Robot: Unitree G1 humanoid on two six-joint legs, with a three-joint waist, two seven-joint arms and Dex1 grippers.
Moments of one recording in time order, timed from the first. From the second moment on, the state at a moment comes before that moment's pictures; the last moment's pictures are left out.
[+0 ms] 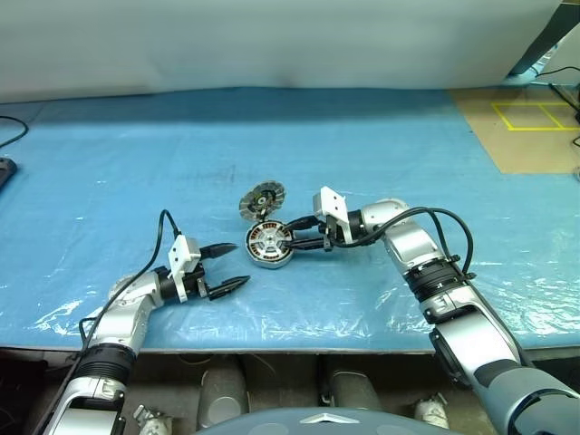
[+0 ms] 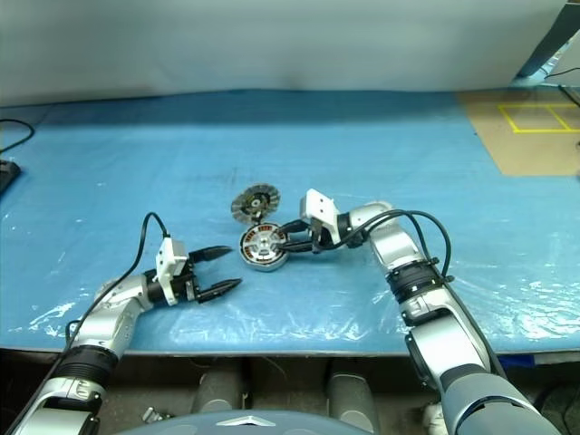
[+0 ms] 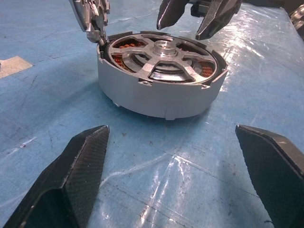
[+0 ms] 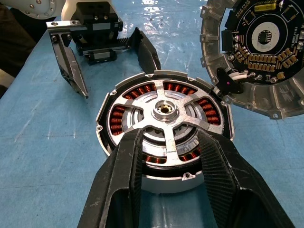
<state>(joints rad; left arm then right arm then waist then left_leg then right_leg) -0.19 0.44 -0.01 0.43 -0.36 -0.17 -1.21 -0.69 -0.35 0.29 0.46 0.09 0.09 1.28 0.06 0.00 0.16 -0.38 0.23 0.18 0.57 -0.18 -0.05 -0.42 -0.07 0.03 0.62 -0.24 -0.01</state>
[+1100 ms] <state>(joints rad) -0.18 0.45 0.00 0.36 -0.37 -0.09 -1.17 -1.17 -0.24 0.05 1.17 0.06 -0.12 0.91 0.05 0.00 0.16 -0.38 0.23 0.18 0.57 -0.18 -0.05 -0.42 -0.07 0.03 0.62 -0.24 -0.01</state>
